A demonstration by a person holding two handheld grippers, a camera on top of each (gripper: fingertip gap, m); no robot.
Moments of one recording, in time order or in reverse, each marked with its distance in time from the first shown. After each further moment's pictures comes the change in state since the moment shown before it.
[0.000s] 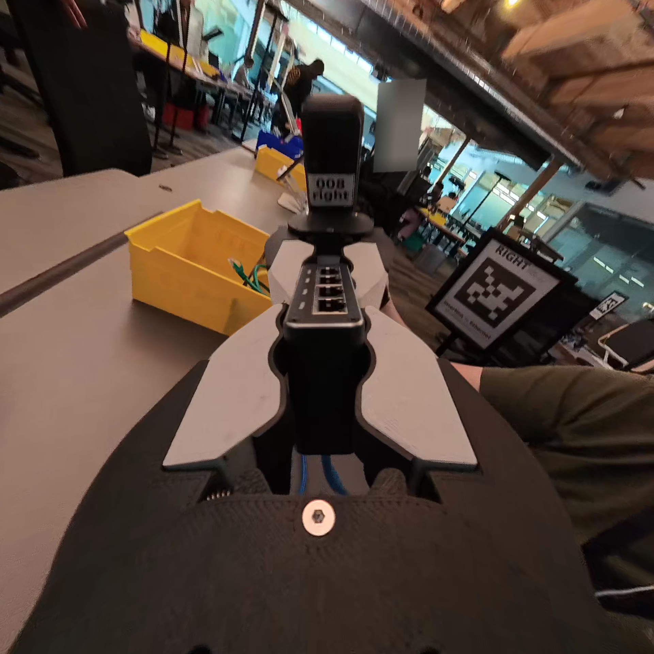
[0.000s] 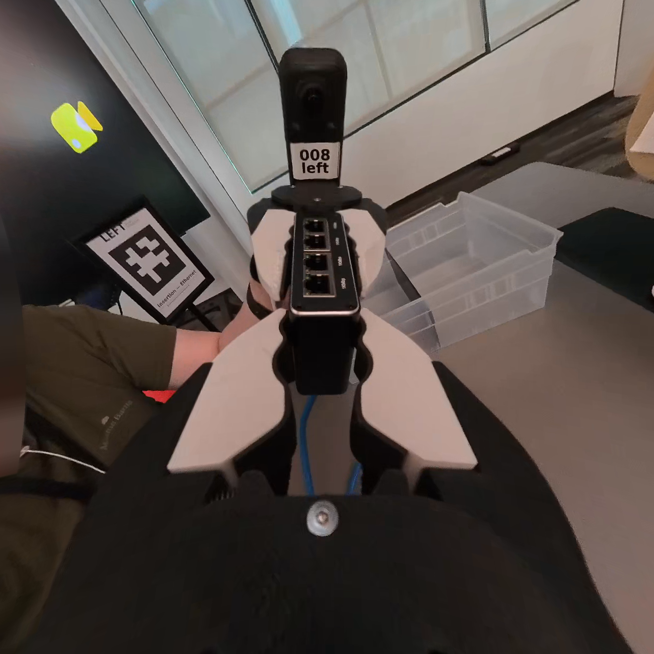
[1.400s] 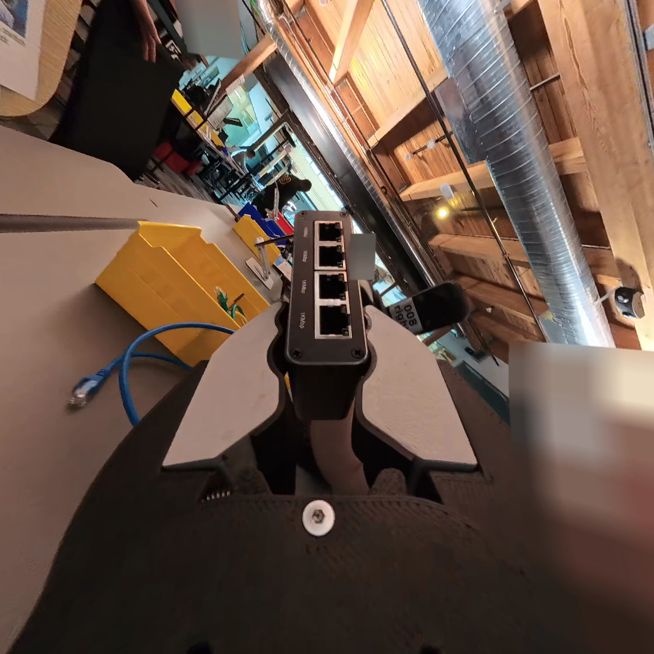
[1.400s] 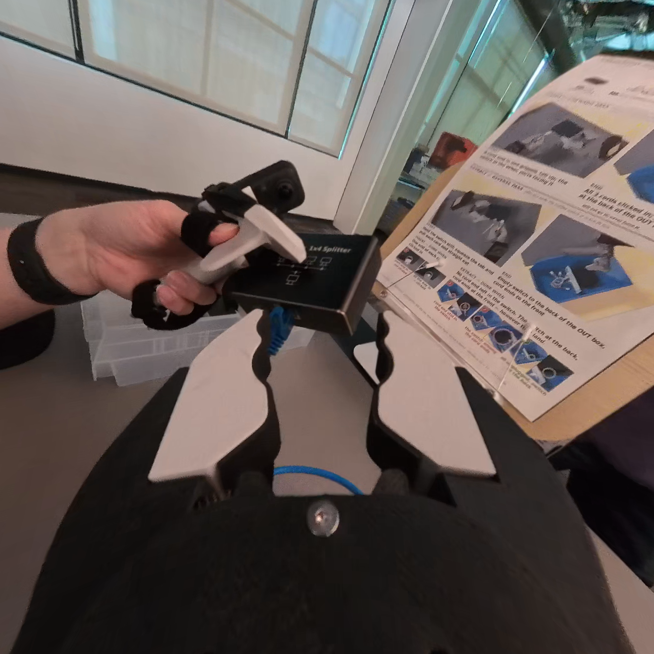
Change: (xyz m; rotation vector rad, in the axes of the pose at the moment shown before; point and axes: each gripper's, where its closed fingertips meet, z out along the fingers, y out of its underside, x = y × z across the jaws) left arm -0.043 -0.016 -0.020 0.300 0.072 -0.440; right arm 0.019 -0.026 -0.022 0.050 0.598 -0.754
